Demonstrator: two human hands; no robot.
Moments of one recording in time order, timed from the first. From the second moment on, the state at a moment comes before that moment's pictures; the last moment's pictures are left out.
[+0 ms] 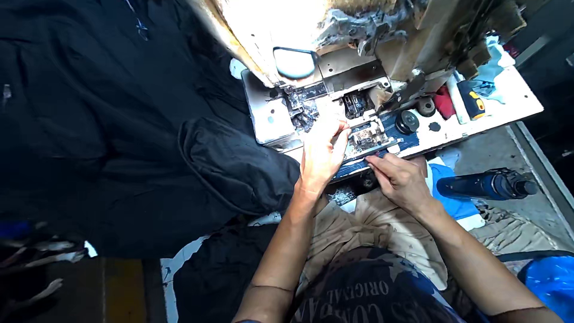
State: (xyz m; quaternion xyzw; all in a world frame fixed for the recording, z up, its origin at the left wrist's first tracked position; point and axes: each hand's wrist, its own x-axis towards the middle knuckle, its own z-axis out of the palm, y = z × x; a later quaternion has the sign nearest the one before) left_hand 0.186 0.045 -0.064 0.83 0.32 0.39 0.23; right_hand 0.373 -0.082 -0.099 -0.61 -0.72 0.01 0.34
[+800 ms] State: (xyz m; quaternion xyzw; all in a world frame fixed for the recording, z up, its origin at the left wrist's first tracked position) left_hand 0.190 0.046 -0.070 0.83 0.32 0.42 0.16; right_hand 0.380 -0.068 -0.108 -0.60 -0.74 0.05 0.29
